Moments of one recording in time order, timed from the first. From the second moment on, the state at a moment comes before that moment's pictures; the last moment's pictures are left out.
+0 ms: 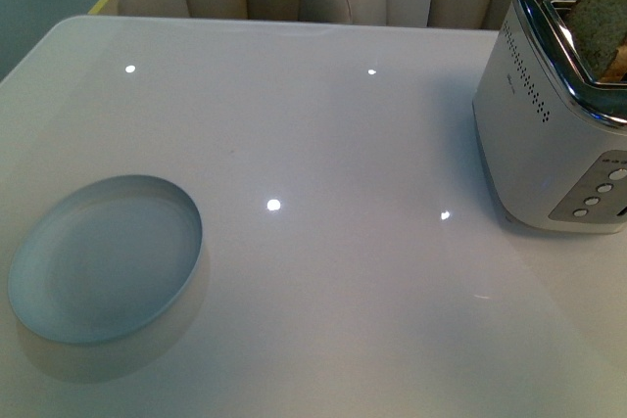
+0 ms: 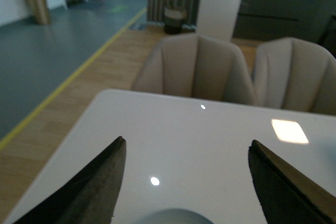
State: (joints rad) left arm 0.00 0.89 0.12 0.77 0.00 -0.02; right arm 0.00 0.01 0.02 0.00 0.00 0.00
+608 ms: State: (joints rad) left arm 0.00 0.47 0.01 0.47 0.00 -0.01; right arm 0.00 0.01 0.02 0.00 0.00 0.00
